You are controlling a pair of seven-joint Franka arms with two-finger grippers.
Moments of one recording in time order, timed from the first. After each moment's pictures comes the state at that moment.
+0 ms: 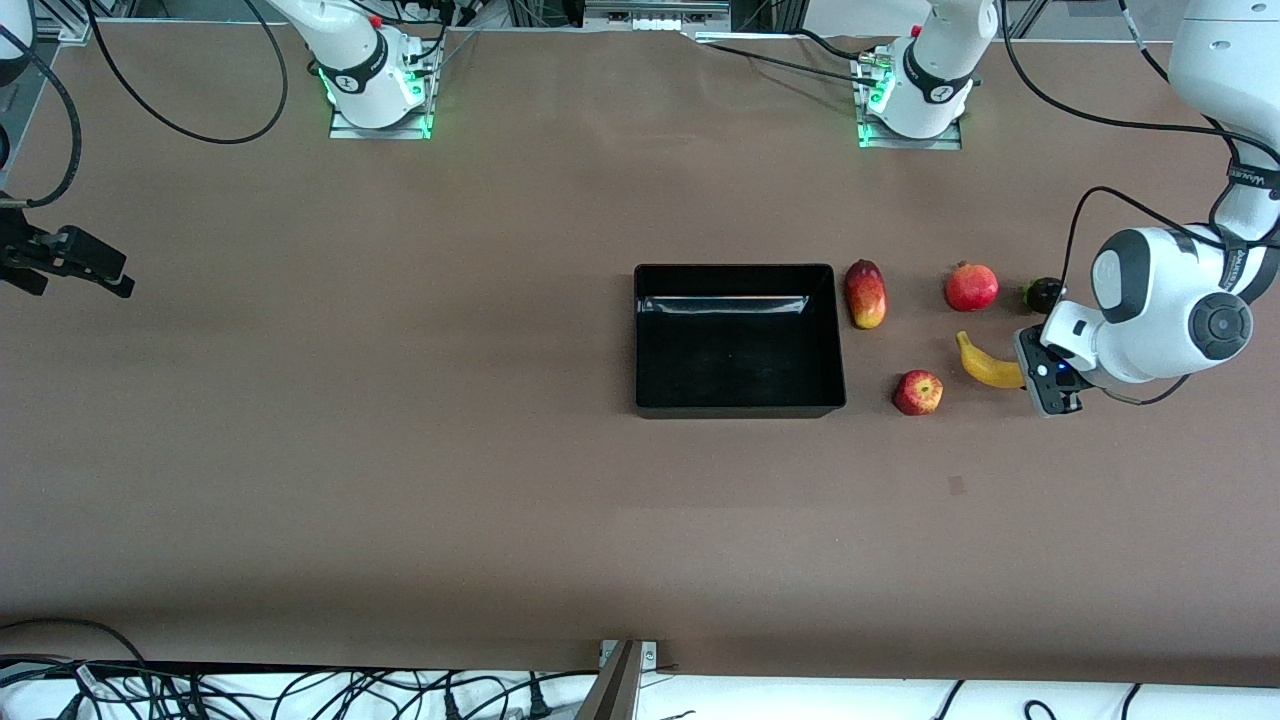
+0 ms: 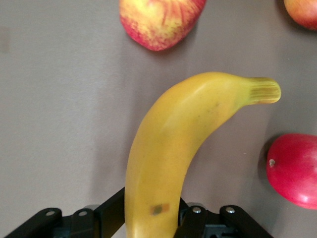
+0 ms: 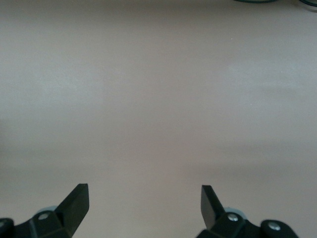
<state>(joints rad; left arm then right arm) 0.40 0.47 -0.25 -1.98 0.14 2.28 1.41 0.00 0.05 -0.10 -1.65 -0.01 1.77 -0.09</state>
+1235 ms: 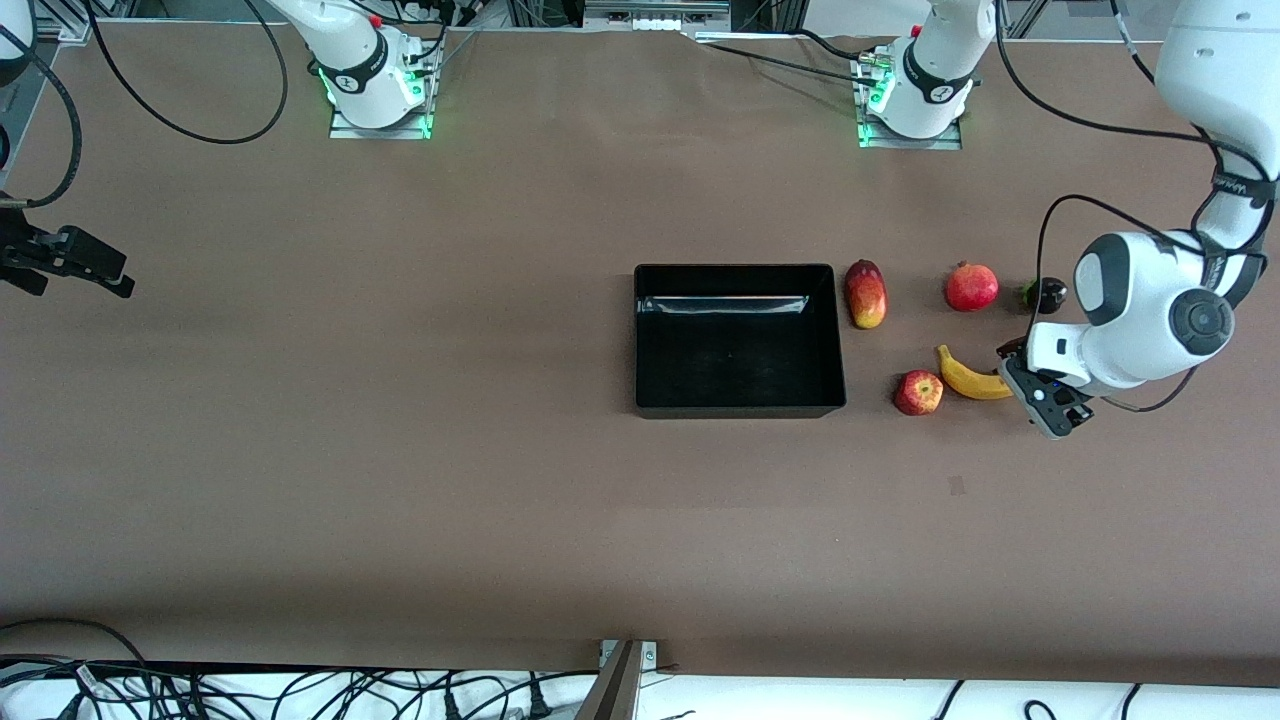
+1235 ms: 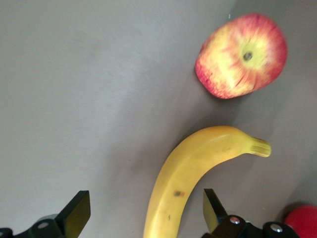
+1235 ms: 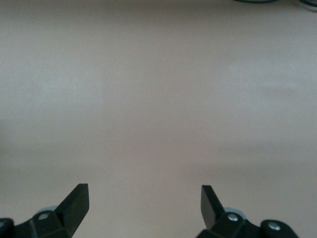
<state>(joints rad) 0.36 0.42 -0.25 -1.98 0.14 2.37 1.04 0.00 0.05 -0.10 -1.65 -0.01 1.77 -0.09</state>
